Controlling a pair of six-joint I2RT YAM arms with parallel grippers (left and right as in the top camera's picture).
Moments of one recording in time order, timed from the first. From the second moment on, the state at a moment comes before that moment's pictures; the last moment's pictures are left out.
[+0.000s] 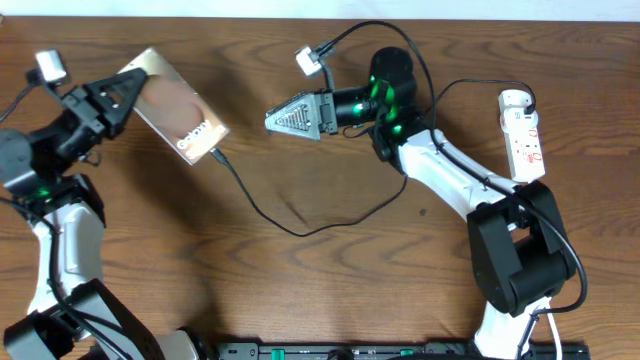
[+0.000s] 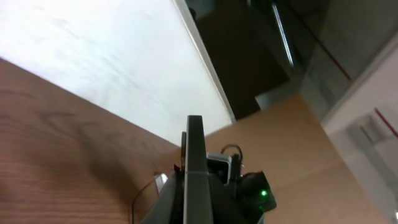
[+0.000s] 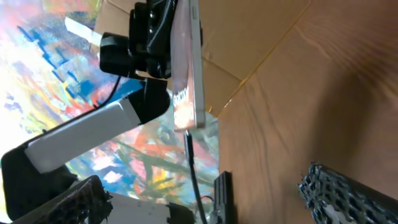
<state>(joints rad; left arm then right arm) 0.55 1.49 0.88 0.95 1.28 -1.45 0.47 1.96 1.34 0.64 -1.29 1.01</state>
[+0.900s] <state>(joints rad) 0.61 1.49 0.88 0.21 1.25 -1.07 0.40 1.96 1.62 -0.60 -0.65 0.27</state>
